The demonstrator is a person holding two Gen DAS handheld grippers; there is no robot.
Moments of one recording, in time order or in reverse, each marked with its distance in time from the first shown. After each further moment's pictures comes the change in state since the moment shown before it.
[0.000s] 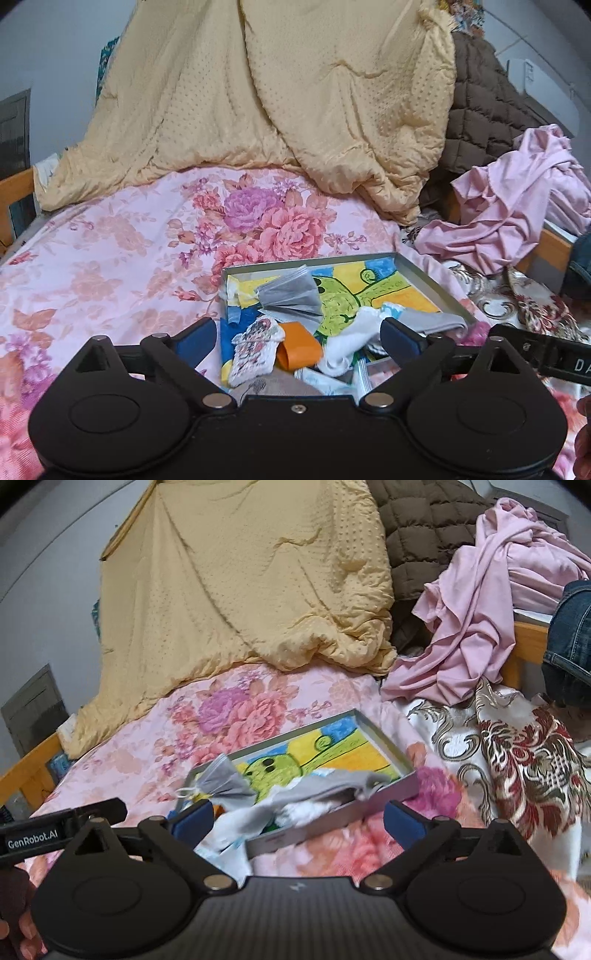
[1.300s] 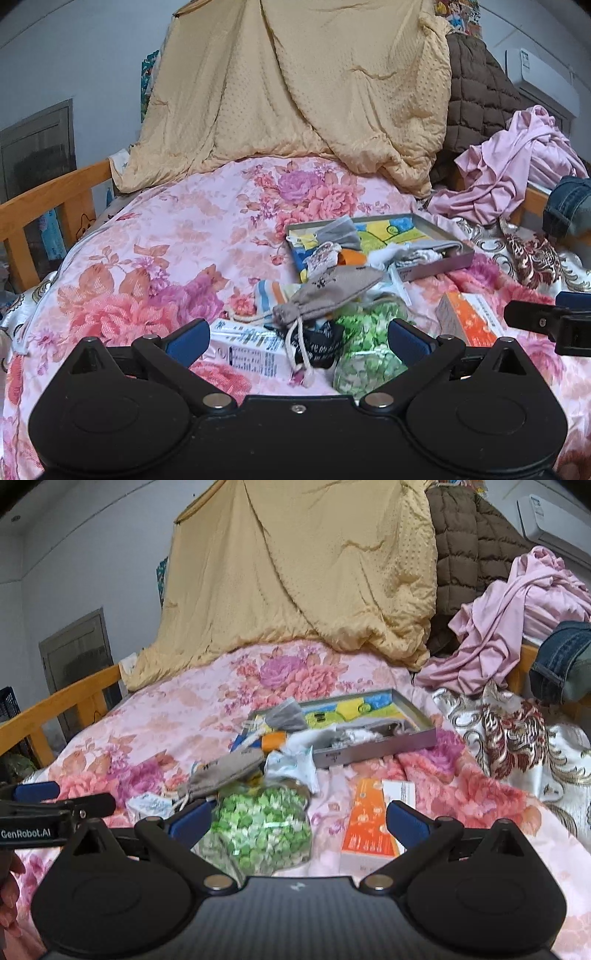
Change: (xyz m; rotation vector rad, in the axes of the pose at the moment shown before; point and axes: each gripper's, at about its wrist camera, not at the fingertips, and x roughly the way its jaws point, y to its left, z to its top) left arm -0.168 0.044 -0.094 0.042 0.011 0.097; right arm -0.127 0.067 -0.084 -0.185 0.043 0.036
